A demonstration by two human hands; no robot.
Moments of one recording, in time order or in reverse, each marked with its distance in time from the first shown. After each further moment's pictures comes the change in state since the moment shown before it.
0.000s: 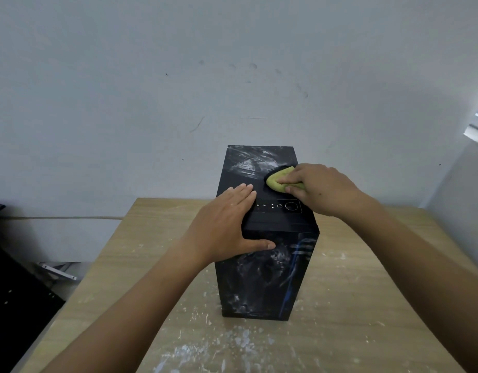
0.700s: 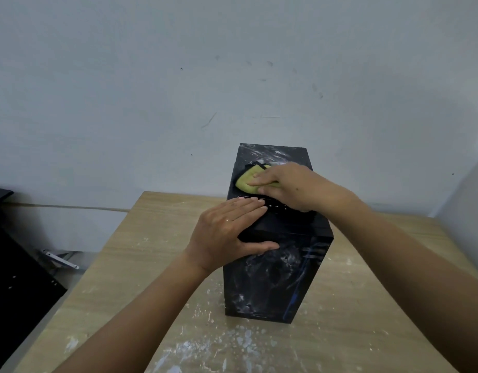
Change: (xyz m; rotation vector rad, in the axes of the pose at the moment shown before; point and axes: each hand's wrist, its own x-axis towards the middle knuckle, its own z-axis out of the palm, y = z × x) left_hand -0.010 -0.023 0.046 -0.044 0.712 0.238; right_hand 0.036 -0.044 0.009 0.119 -0.086 -0.251
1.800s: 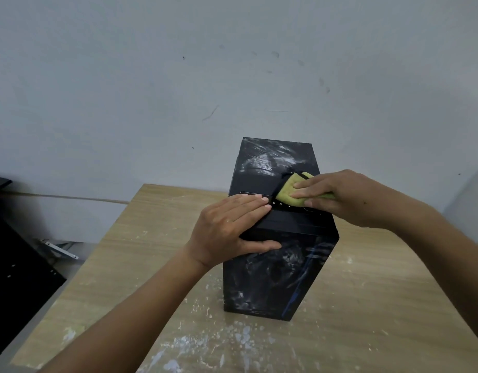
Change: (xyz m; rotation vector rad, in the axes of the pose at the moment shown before) left_hand -0.005 -0.009 0.013 0.014 0.137 0.114; right_hand -0.059 0.040 -0.016 0.012 -0.027 -0.018
